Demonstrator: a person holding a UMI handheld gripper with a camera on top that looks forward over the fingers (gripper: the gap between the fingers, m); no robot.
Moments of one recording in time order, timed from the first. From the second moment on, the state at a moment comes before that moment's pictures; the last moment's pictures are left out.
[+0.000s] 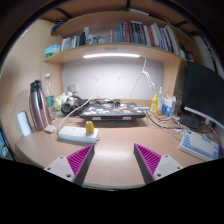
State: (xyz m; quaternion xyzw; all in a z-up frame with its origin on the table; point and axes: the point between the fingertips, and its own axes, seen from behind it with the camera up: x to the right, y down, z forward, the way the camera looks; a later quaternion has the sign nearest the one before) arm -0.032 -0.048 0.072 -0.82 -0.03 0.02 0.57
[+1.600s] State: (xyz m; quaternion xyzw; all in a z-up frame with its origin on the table) arm -0.143 0.119 0.029 -0.84 -0.07 0.01 0.54
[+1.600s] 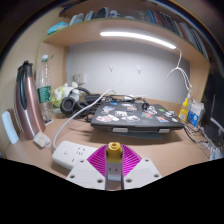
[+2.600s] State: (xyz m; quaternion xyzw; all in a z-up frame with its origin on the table) arm -0.035 0.089 -0.004 -0.89 -0.04 -0.03 0.45
